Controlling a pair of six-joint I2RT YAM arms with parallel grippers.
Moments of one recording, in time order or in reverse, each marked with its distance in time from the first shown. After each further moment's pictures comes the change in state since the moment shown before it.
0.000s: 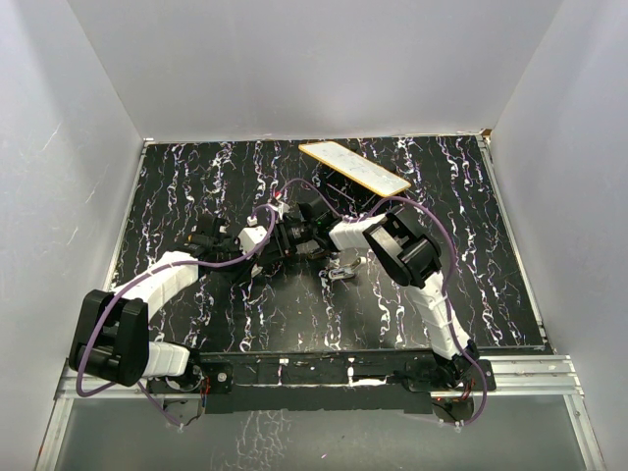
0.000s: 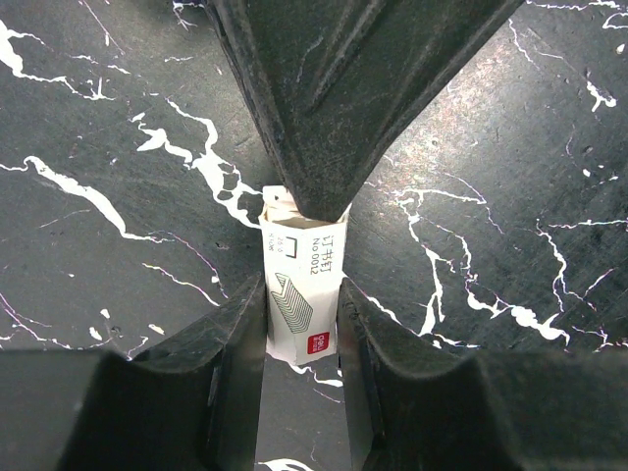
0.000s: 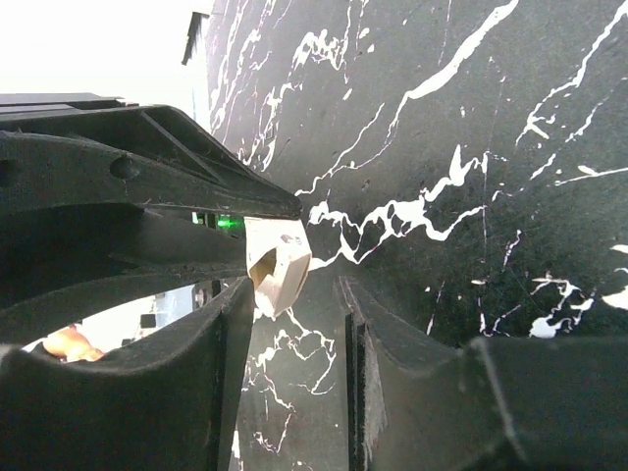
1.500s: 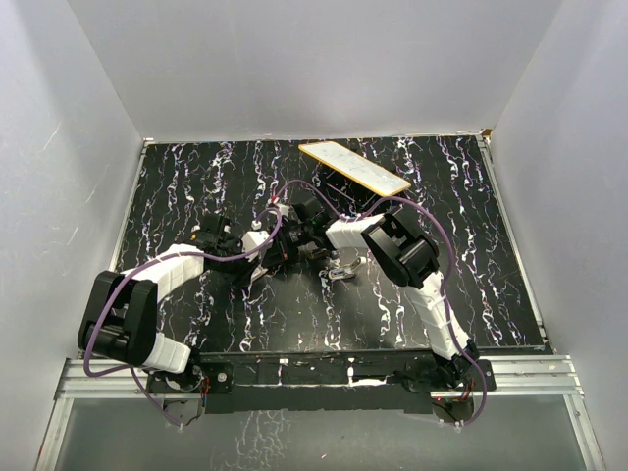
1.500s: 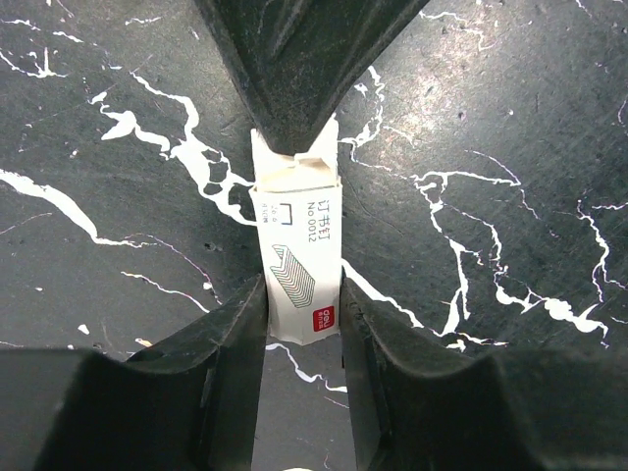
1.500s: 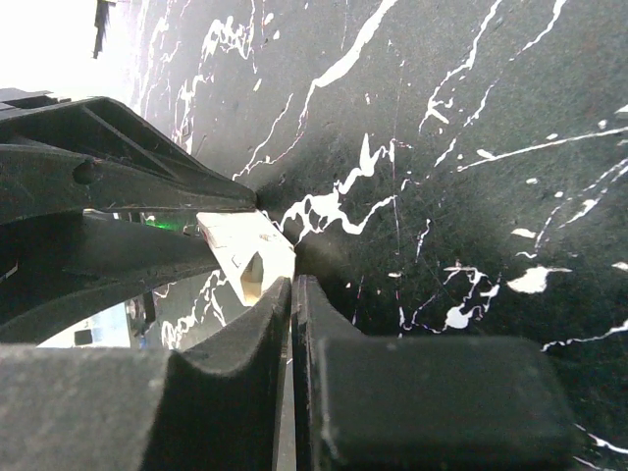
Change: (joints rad) left arm -0.003 0.111 0.027 -0.027 -0.018 0.064; right arm 0.009 0.014 0.047 -0.196 0.129 -0.173
